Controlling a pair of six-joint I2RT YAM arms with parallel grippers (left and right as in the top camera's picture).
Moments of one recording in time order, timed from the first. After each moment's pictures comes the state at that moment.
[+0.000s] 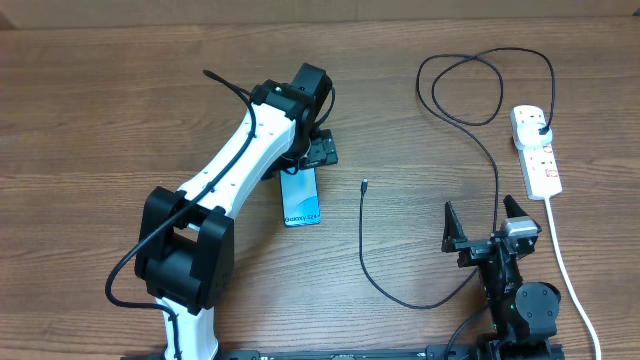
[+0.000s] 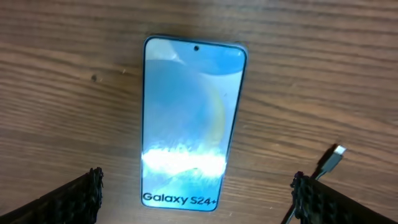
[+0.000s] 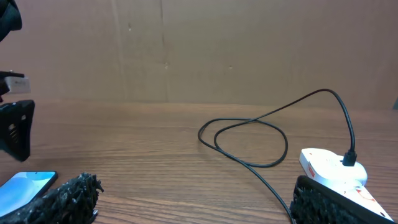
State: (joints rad) left arm -0.46 2.01 1.67 -1.12 -0.02 -0.70; right arm 0.08 0.01 0.02 -0.04 -0.04 0.01
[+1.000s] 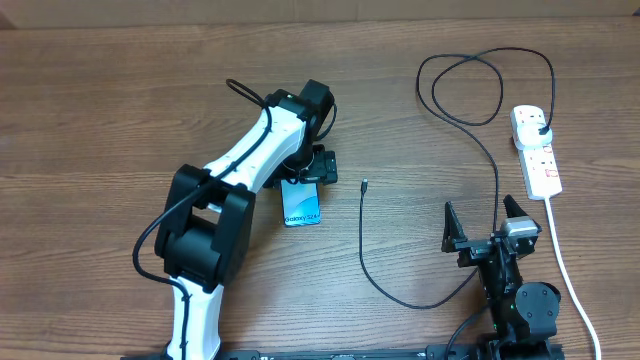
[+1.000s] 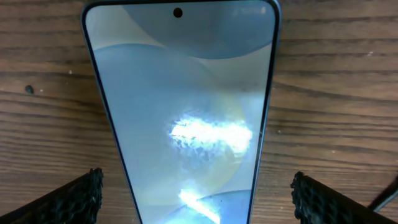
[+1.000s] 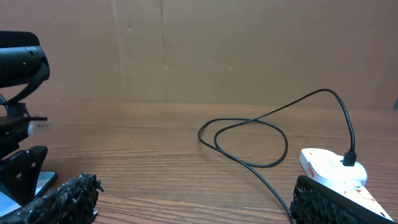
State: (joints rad) left arm -0.46 2.15 1.64 -1.10 0.03 -0.54; right arm 0.08 0.01 0.02 -0.04 -0.04 0.01
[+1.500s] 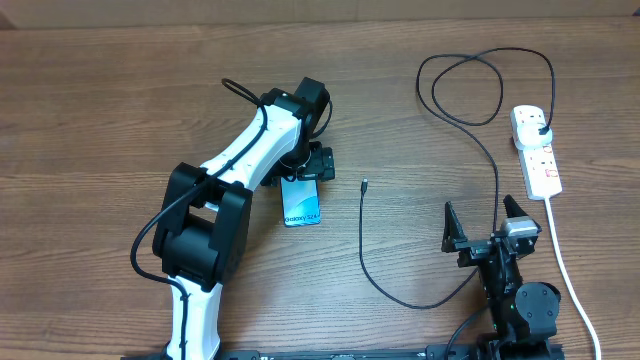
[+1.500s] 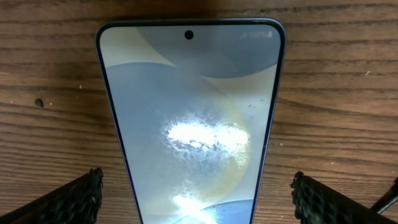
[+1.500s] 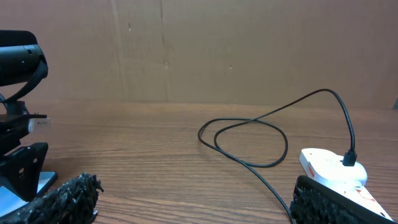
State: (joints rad) left arm -0.44 2.15 1.64 -1.08 0.03 -0.54; right arm 0.08 0.01 0.02 -0.03 -0.04 0.01
